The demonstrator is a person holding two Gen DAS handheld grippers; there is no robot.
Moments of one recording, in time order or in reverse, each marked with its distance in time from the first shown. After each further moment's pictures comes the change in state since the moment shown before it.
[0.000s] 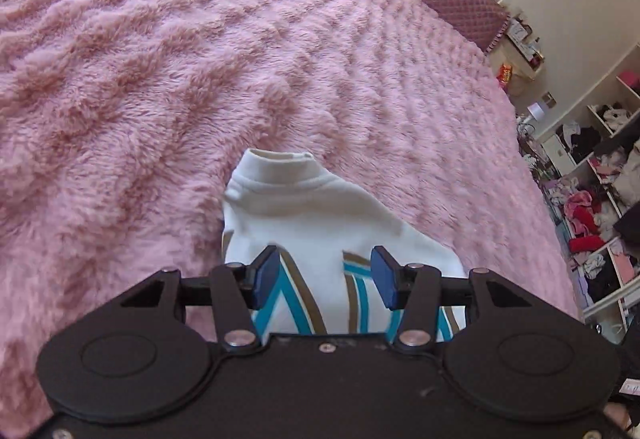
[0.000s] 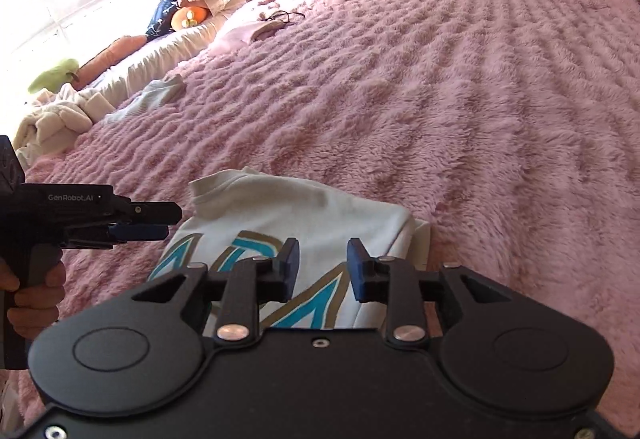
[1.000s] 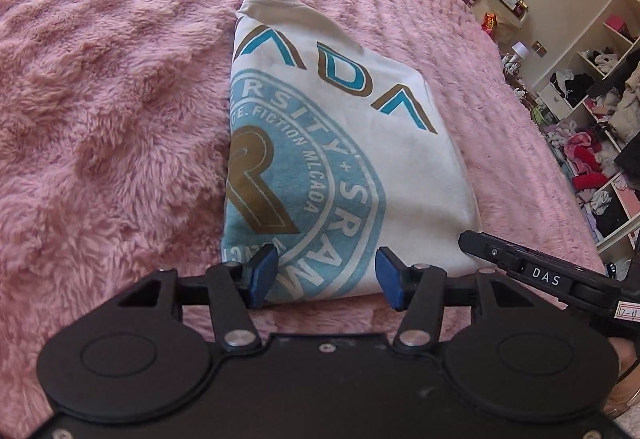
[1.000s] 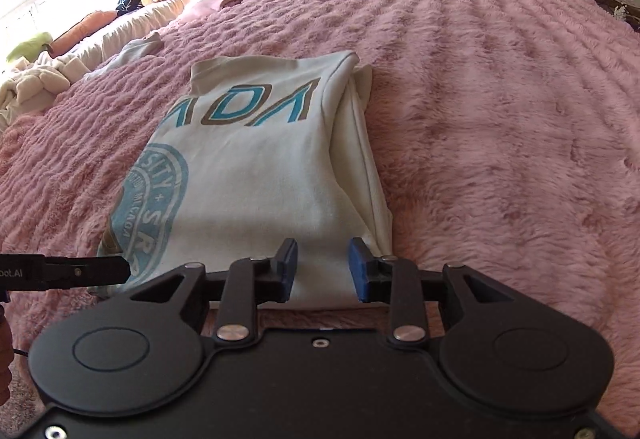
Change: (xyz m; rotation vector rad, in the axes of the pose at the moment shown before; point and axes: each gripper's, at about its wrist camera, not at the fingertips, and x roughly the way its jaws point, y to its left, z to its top) left arm -0.072 -0.017 -0.203 0.068 0.061 0.047; right arm -0.076 0.016 -0.140 0.043 0.055 -0.154
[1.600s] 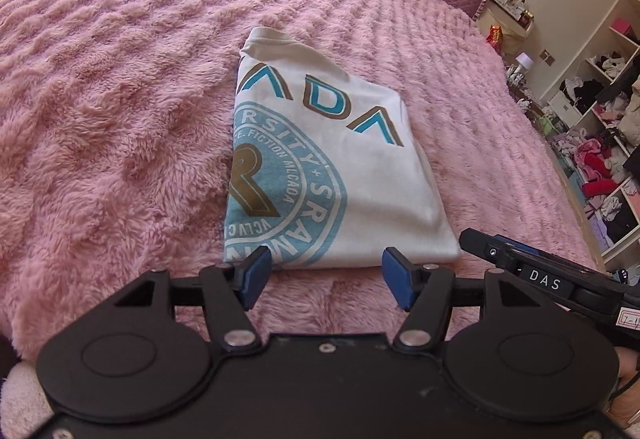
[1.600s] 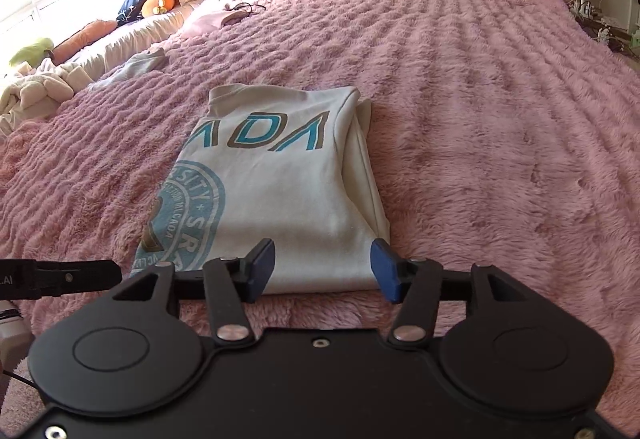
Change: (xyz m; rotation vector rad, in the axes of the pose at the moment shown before) left arm -0.077 -0.043 -0.011 0.017 -0.064 0.054; right arm -0.071 0.031 0.005 -0.028 -0.065 -0.043
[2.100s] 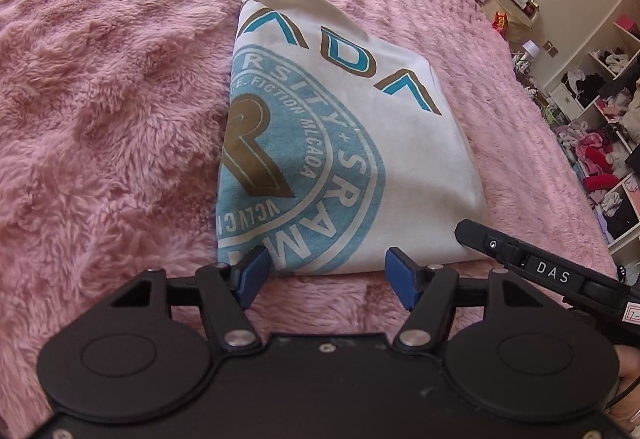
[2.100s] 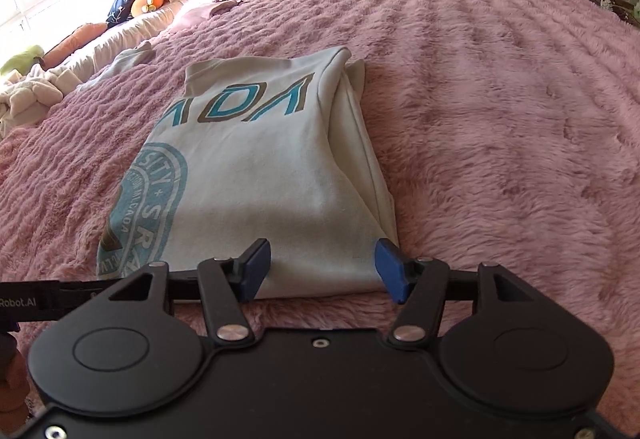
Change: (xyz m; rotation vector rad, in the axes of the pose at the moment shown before) left arm 0.079 0.026 -0.015 -0.023 0.061 -0.014; right arm 0.066 -0.018 -0.022 0.052 0.039 0.009
